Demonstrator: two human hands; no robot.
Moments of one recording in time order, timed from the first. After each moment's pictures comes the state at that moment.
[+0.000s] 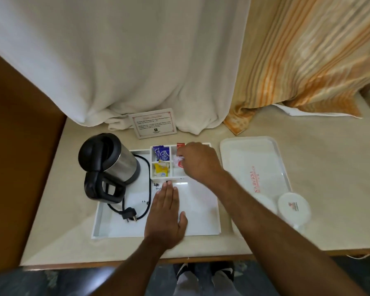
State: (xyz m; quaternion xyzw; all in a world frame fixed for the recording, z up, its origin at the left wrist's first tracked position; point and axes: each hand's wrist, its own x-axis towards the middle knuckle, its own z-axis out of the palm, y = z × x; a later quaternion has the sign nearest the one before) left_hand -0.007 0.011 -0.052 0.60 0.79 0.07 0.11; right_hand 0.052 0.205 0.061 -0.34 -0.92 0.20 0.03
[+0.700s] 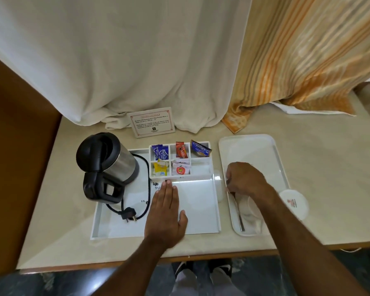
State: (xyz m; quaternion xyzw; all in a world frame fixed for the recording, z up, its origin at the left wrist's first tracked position) left_hand -0.006 0.011 -0.054 0.59 0.79 0.05 0.14; right_hand 0.157 0.224 0.030 -0.52 -0.79 0.26 -0.20
